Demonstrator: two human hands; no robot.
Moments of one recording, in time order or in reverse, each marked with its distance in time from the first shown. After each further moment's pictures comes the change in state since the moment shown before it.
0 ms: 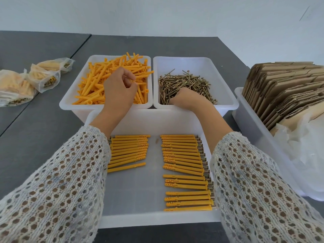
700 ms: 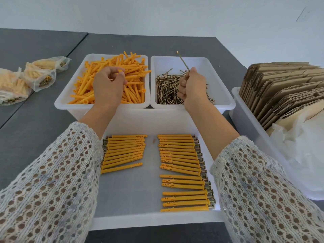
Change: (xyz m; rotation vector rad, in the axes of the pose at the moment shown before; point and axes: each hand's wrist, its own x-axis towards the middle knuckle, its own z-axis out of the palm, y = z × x) left_hand 0.012 -0.008 -0.002 -0.181 0.092 -0.233; right_hand -0.012 -0.014 -0.008 1.431 0.342 0.064
